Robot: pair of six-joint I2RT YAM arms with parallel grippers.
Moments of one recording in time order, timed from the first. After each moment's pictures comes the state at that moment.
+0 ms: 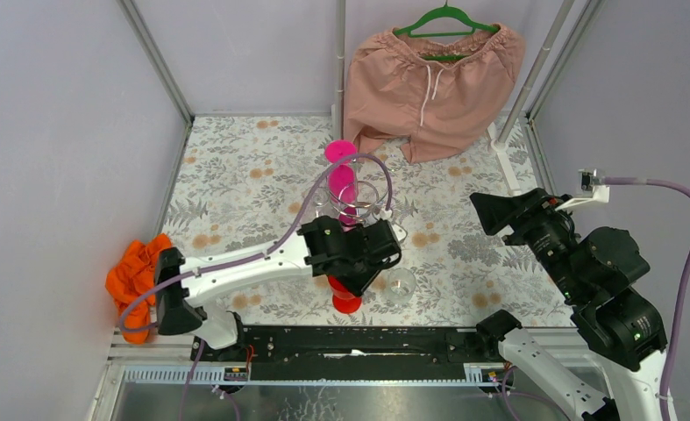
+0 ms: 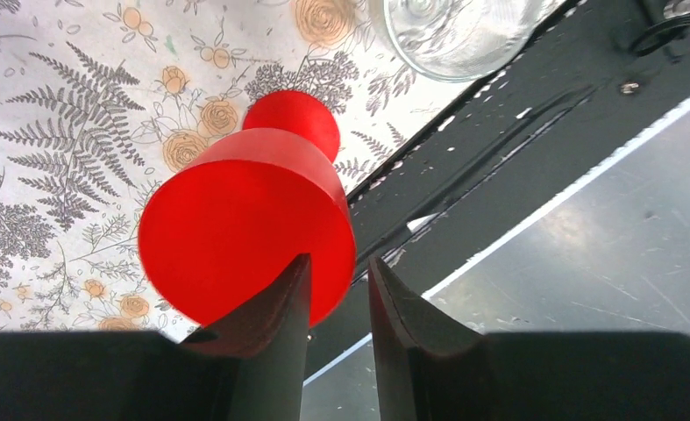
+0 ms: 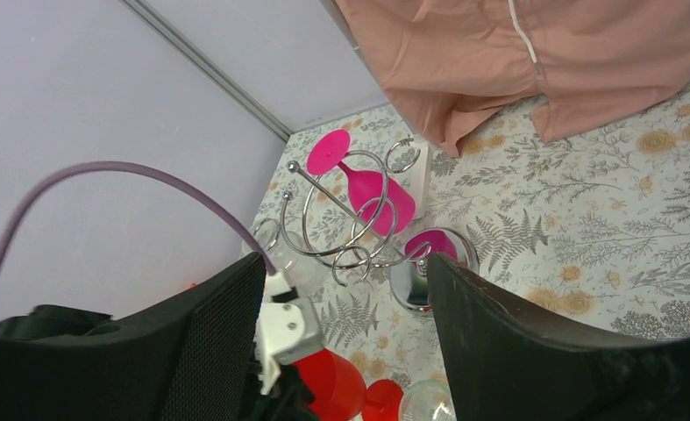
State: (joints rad) left arm -1.24 1.56 1.47 -1.14 -0.10 -0.46; right arm 0.51 0.55 1.24 -0.74 0.14 0.64
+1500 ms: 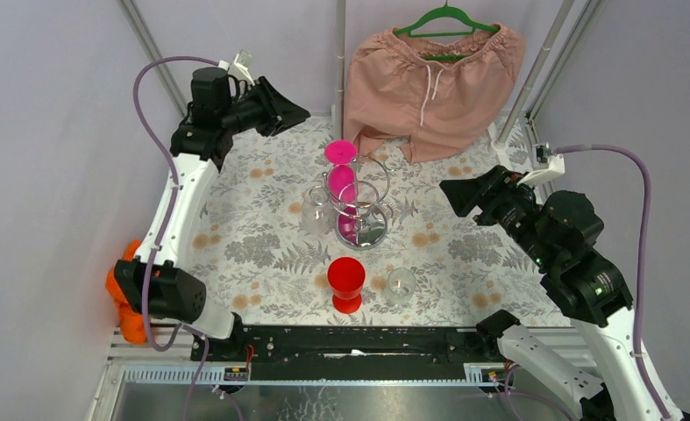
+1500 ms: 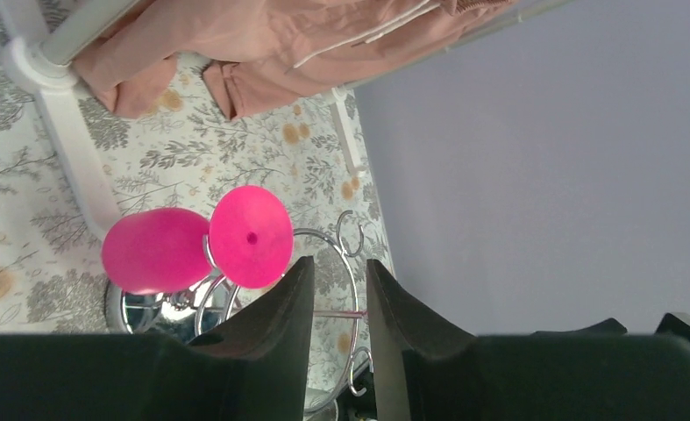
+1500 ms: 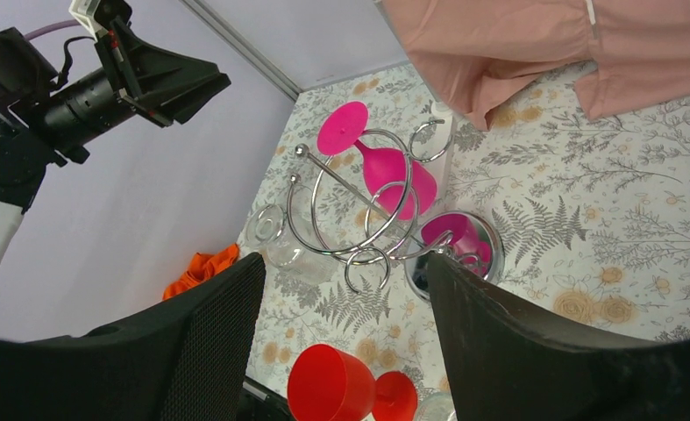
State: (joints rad) left arm -0.12 1.49 1.64 -0.48 0.63 -0.80; right arm 0.51 0.70 1.20 -0.63 0.04 0.65
